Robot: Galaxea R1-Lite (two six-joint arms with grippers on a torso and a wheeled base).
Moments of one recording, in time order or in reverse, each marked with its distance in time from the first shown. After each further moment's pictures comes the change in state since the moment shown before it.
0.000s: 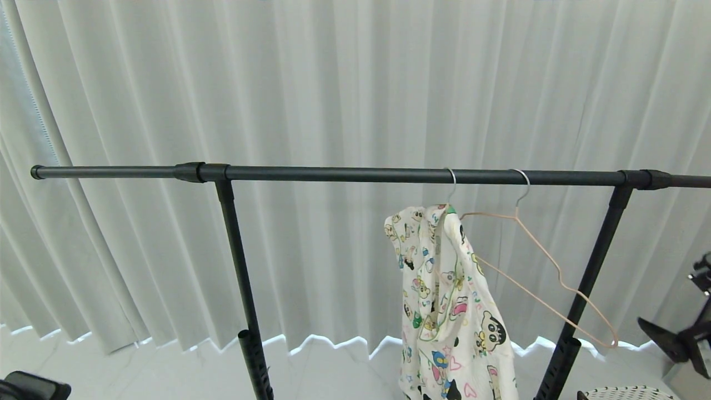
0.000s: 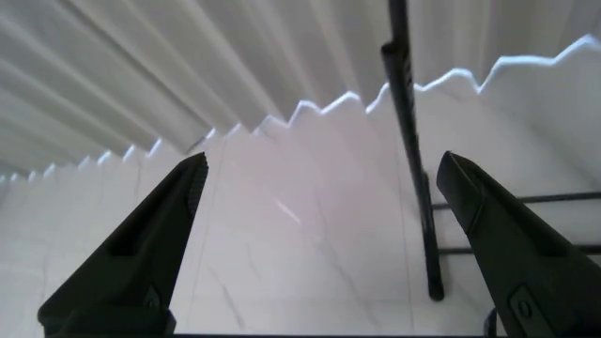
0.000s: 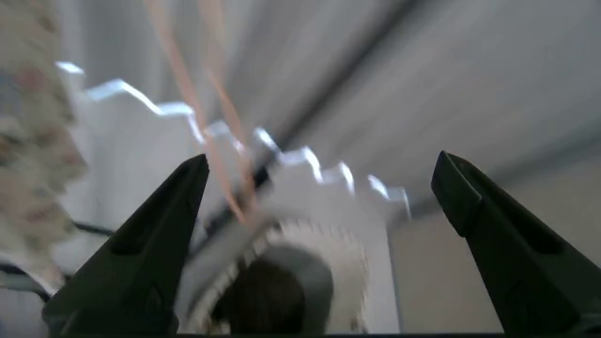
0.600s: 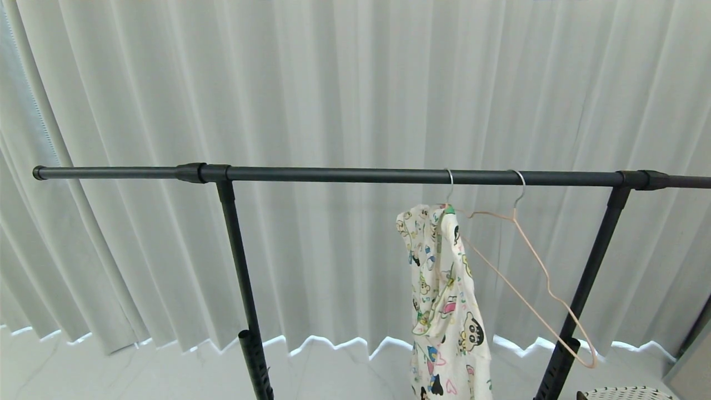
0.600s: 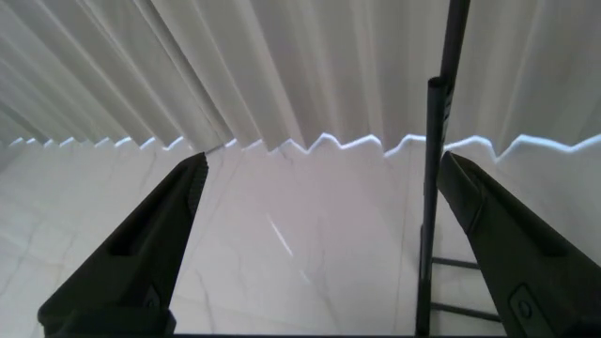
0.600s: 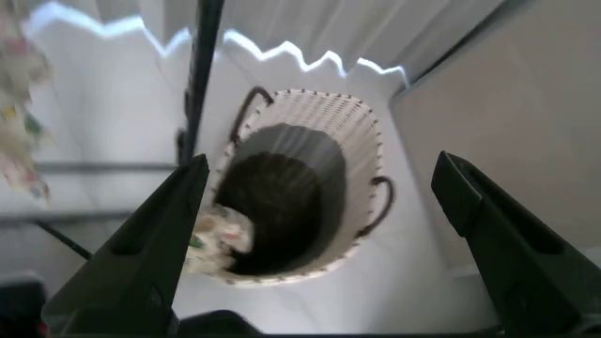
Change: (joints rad) left arm 0.079 -0.403 -0.011 0.206 0.047 -0.064; right arm -0.181 -0.457 0.348 0.194 -0.003 0.192
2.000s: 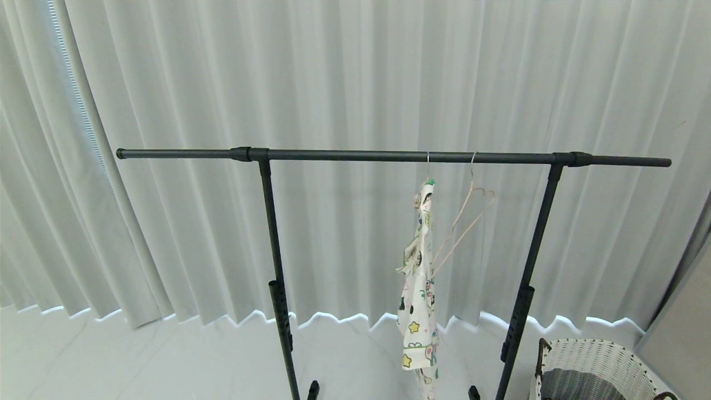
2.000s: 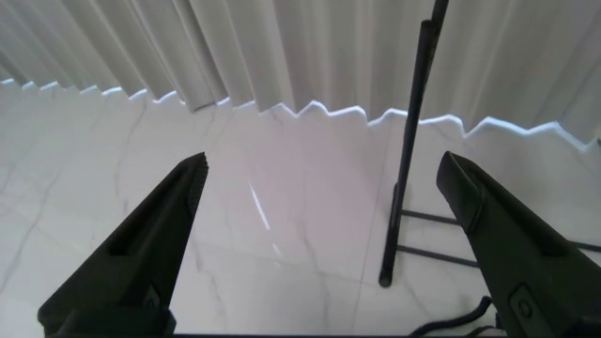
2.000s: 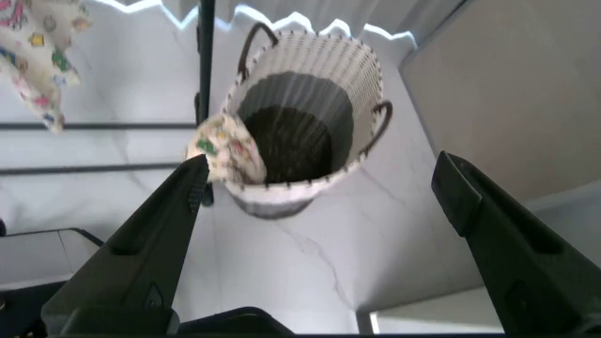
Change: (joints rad) left arm -0.003 0.043 0.006 0.003 0.003 -0.146; right arm 0.061 0.030 0.005 0.005 -0.017 0.041
